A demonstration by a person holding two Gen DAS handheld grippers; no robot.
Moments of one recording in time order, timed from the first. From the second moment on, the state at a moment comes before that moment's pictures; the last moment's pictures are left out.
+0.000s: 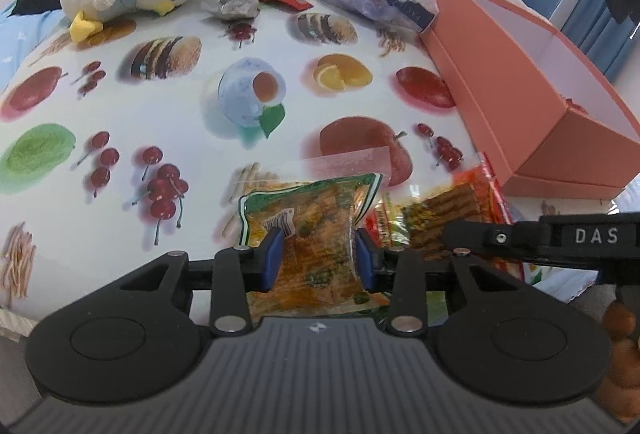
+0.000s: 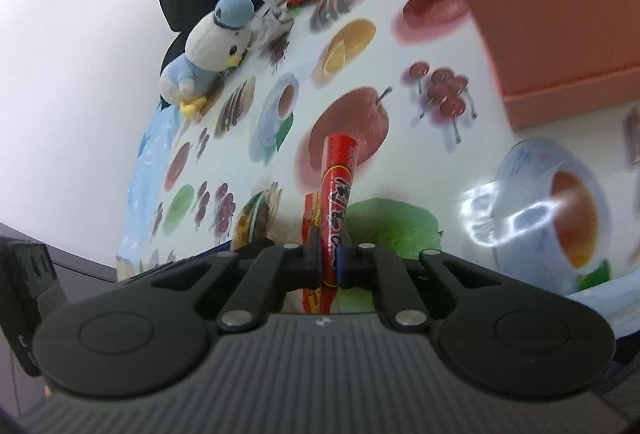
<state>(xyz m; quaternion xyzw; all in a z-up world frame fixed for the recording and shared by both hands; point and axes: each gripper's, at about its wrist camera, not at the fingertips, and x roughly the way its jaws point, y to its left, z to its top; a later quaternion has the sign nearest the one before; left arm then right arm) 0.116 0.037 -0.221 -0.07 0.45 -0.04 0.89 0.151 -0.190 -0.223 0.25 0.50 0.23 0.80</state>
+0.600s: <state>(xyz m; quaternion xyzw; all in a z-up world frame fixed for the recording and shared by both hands) 0.110 0.002 -0.186 -0.07 0.44 -0.06 0.89 0.113 -0.222 -0.161 0.16 0.42 0.17 0.88</state>
